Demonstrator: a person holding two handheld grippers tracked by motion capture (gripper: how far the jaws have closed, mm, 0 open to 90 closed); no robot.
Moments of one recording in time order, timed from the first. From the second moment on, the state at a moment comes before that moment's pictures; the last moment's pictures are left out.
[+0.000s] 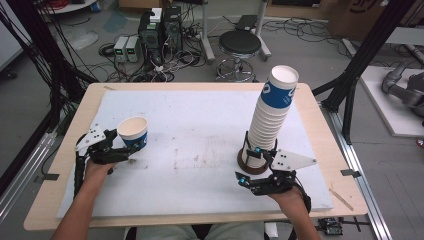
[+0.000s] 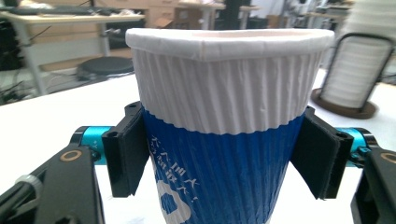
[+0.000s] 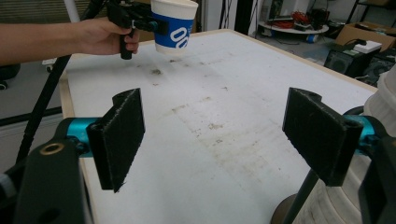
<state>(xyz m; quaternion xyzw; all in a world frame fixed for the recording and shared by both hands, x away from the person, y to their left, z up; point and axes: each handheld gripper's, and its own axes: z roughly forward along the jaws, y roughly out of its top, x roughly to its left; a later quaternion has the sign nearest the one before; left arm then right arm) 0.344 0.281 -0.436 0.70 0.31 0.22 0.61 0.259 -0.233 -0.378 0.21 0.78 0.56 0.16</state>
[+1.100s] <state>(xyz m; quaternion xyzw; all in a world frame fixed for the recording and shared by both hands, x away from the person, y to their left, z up) 0.343 0.287 -0.440 0.77 0.39 0.27 0.43 0.260 -0.232 -0.379 0.21 0.78 0.56 0.15</state>
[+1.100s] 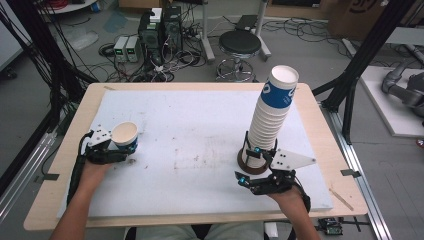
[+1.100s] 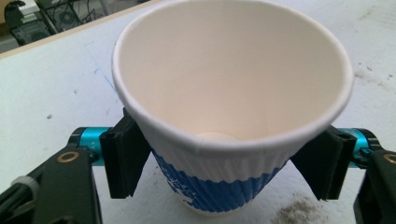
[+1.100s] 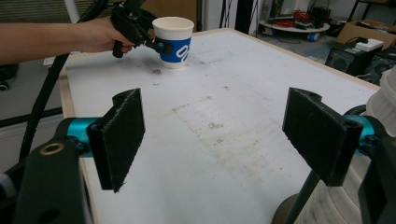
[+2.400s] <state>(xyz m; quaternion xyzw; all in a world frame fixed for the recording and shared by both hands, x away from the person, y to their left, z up) 0.309 0.313 -0.381 0.66 0.39 0.24 0.60 0.261 -0.239 -0.377 0.21 0.79 0.56 0.15</state>
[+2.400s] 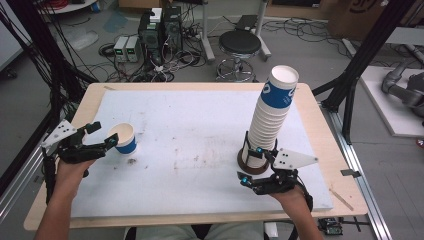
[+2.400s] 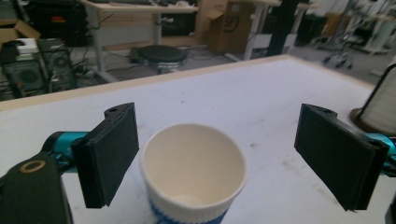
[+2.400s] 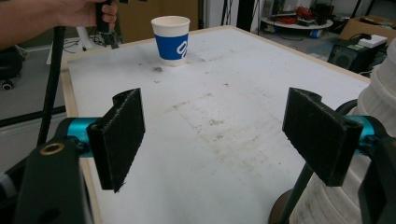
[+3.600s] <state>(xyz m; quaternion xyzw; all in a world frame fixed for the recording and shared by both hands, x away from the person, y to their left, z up) 0.300 0.234 -0.366 0.68 0.27 0.18 0.66 0.258 -0.250 -0.364 0.21 0.79 0.56 0.15</state>
